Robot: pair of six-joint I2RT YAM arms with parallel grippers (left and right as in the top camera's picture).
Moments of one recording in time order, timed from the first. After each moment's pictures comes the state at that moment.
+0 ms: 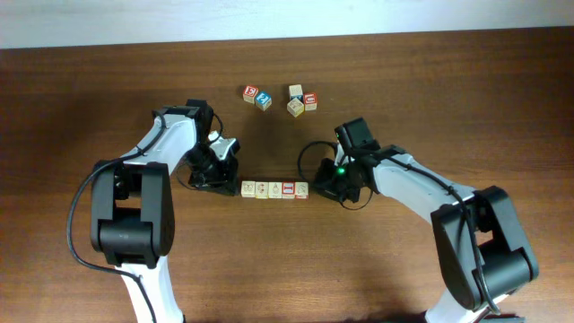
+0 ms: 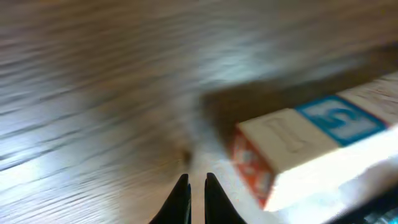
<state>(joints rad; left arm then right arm) -0.12 2.13 1.46 -1.11 0.35 0.07 0.35 1.83 1.03 -0.46 -0.46 0.72</state>
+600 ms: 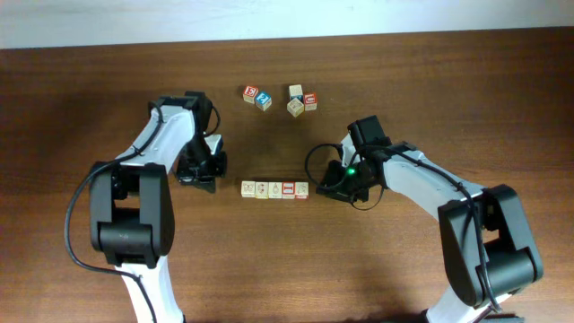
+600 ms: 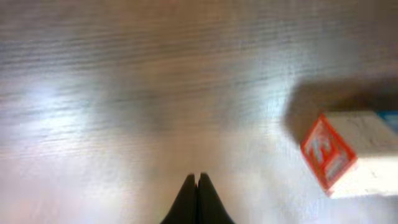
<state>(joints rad) -0.12 2.13 1.58 -1.27 0.11 -0.08 0.29 1.83 1.03 -0.52 -0.54 0.52</state>
